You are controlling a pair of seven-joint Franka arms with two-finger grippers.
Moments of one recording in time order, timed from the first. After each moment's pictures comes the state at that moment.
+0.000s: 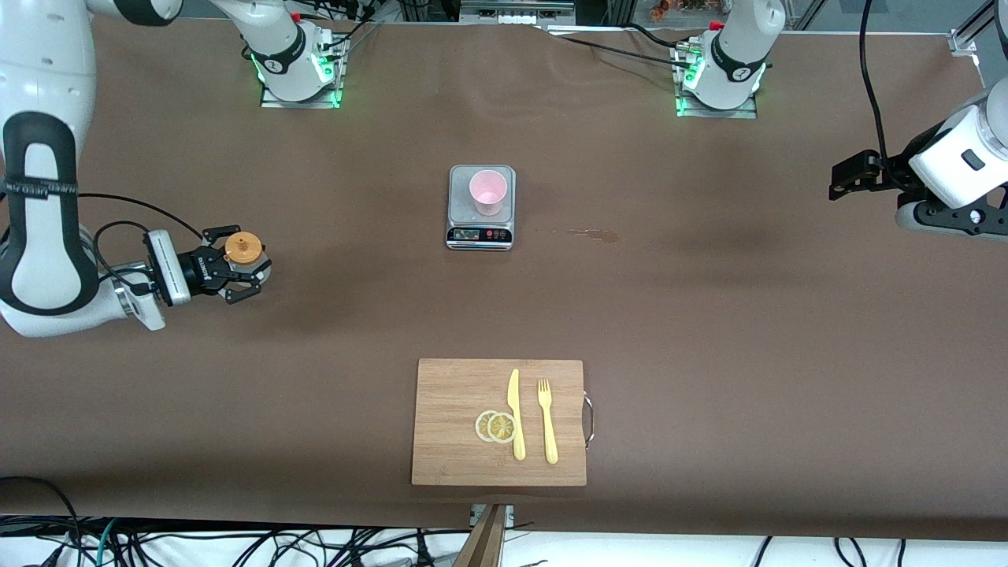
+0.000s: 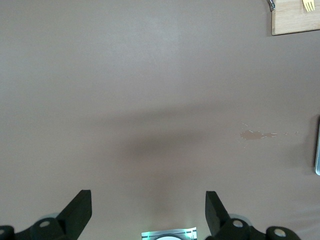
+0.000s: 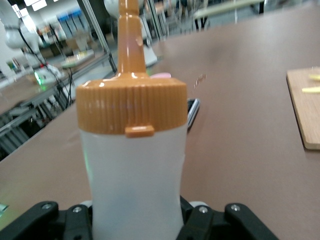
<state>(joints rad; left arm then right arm) -0.11 0.09 0.07 -1.51 -0.02 1.44 0.07 0.02 0.65 -0.25 -1.55 0.85 1.31 -2.18</state>
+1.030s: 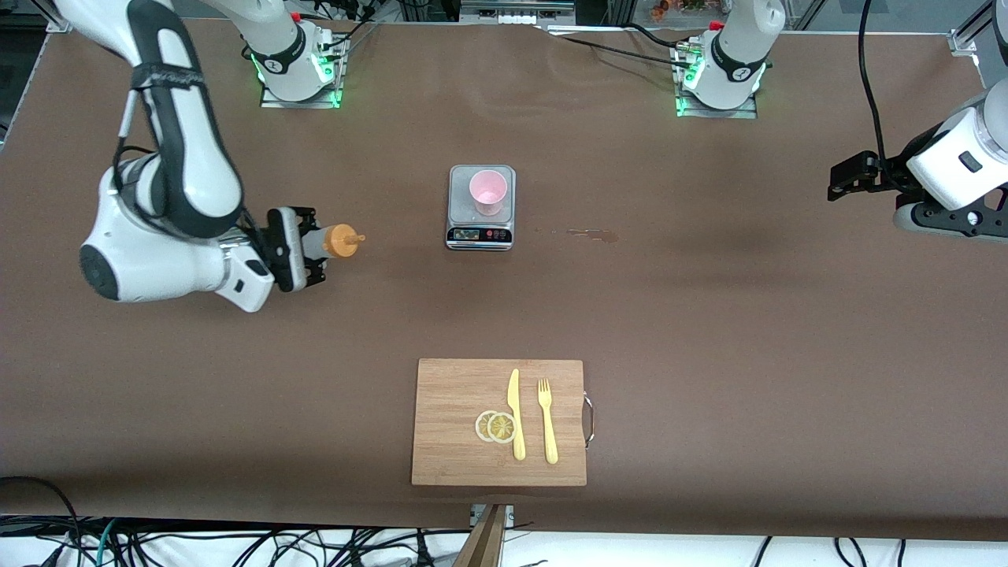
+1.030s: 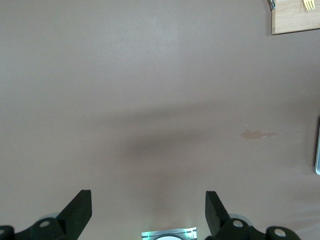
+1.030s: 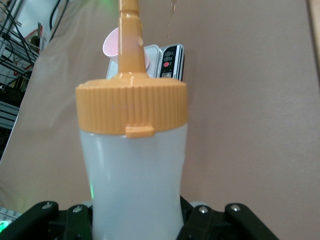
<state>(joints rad) -0.11 0.09 0.07 -1.51 -0.02 1.44 0.07 0.40 0.41 -0.25 -1.69 0.57 1.64 -1.58</state>
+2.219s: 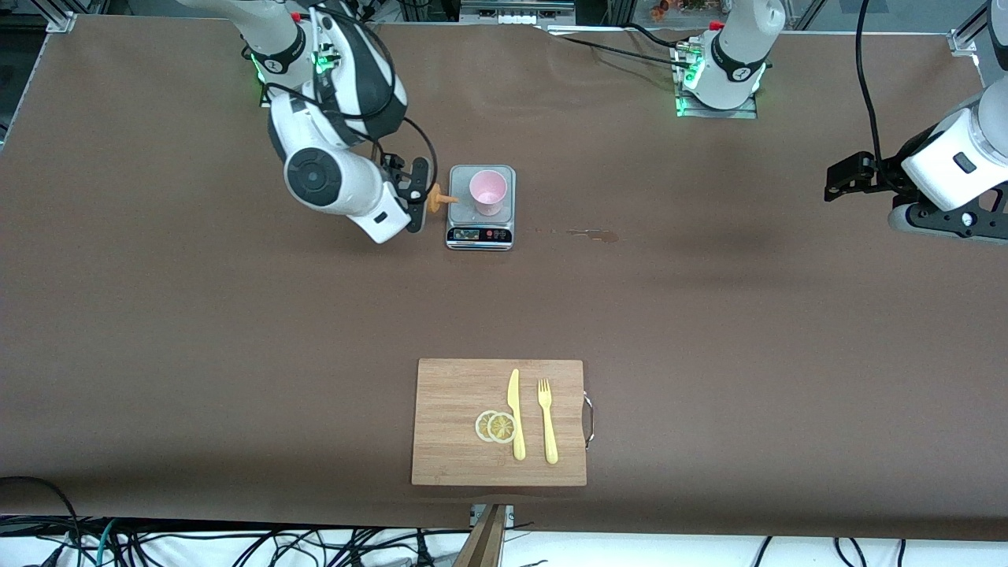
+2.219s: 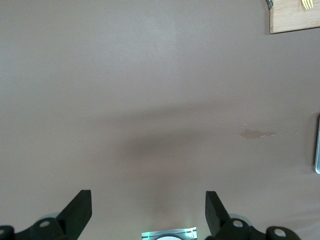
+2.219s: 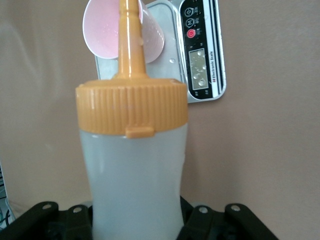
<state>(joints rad) -0.12 0.10 0.07 -1.51 -0.02 1.44 0.07 0.79 0.28 -0.24 -1.94 0.32 1.87 -1.00</state>
